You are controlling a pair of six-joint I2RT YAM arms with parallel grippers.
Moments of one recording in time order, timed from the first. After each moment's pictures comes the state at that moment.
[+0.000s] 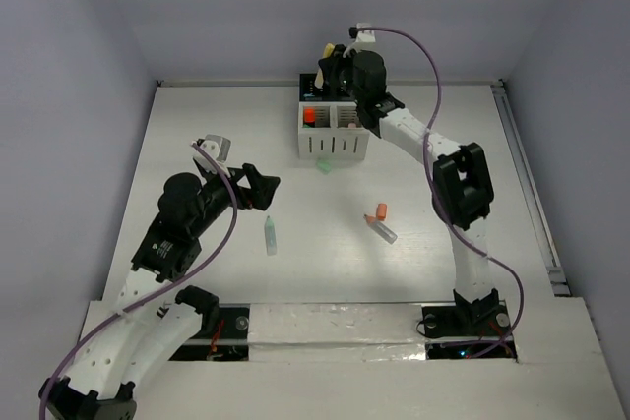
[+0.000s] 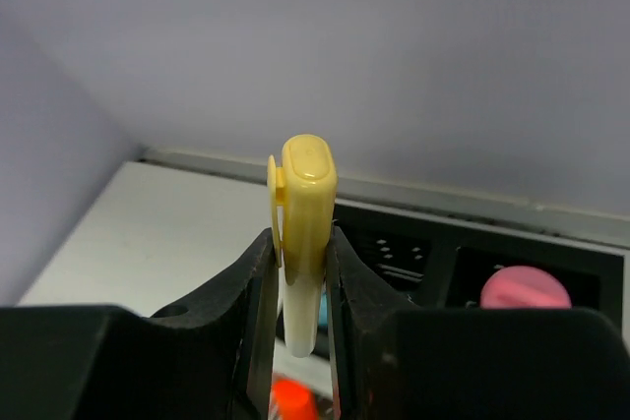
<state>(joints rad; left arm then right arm) -0.41 0.63 0.71 -0.24 0.15 -0.34 0.50 2.11 1.81 0.32 0.06 0.34</state>
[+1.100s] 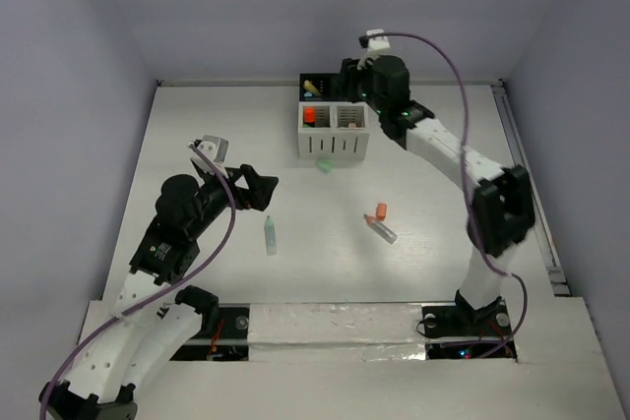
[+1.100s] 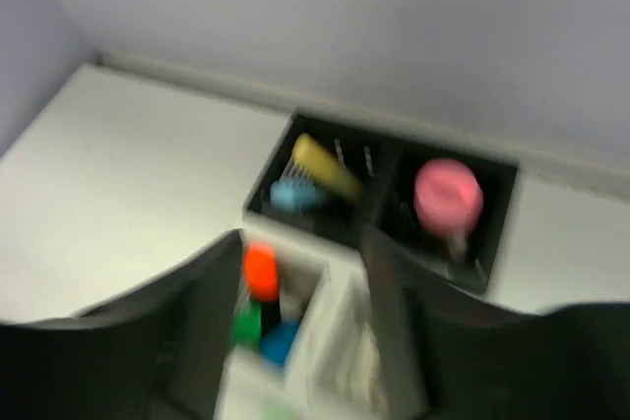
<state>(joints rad) -0.40 0.62 0.71 -0.26 0.14 -0.33 0.50 1.97 1.72 0.13 0.07 0.16</state>
